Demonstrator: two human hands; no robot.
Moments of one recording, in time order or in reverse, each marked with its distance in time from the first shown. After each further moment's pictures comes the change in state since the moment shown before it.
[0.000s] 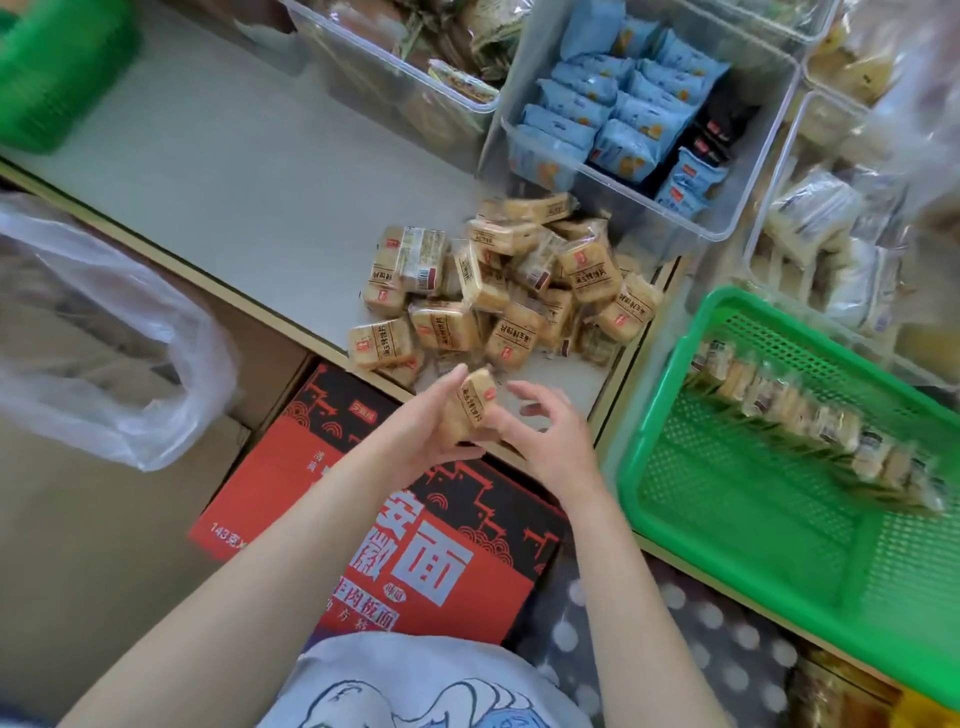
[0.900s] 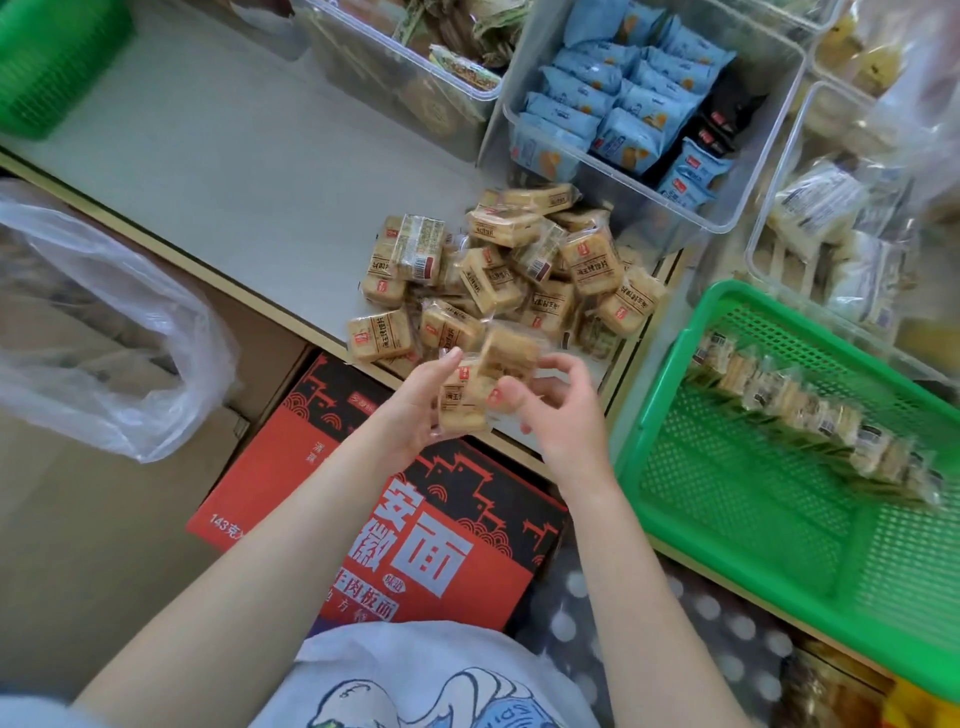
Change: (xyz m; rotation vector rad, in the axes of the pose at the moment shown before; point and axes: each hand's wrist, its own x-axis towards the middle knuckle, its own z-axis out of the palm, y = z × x) left_hand 0.010 0.000 -0.005 -0.073 0.109 0.047; right_hand -0.007 -0.027 -0.006 0.305 0.070 0.077
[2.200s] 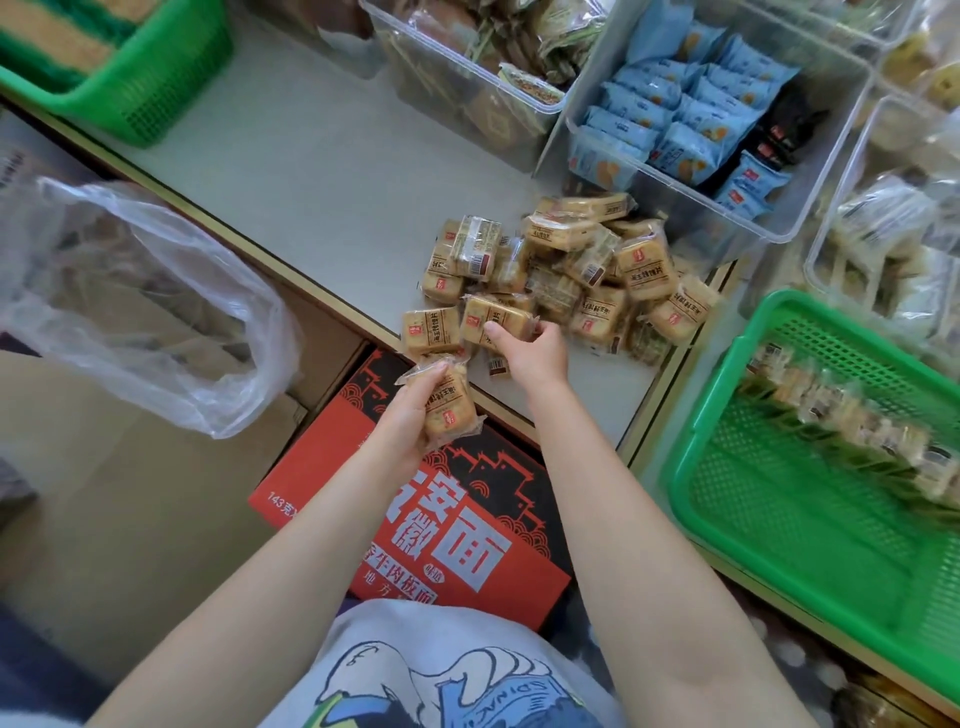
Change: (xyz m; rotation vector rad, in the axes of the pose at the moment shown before) left_hand -0.028 -0.017 -0.048 -0.269 0.199 0.045; right_hand 0.079 -0.001 0.090 -0.116 0.057 0.133
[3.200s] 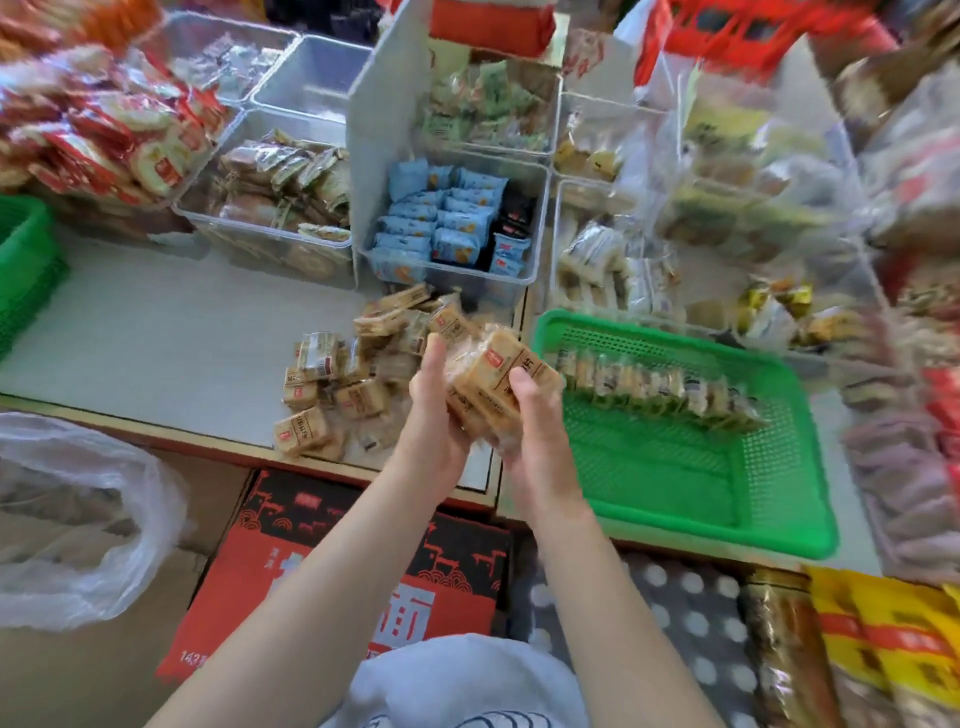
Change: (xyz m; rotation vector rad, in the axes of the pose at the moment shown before) left_hand -0.115 0.004 0.178 0.032 -0.548 0.264; right_hand -0.174 -0.008 -0.162 0.838 0.040 -0.331
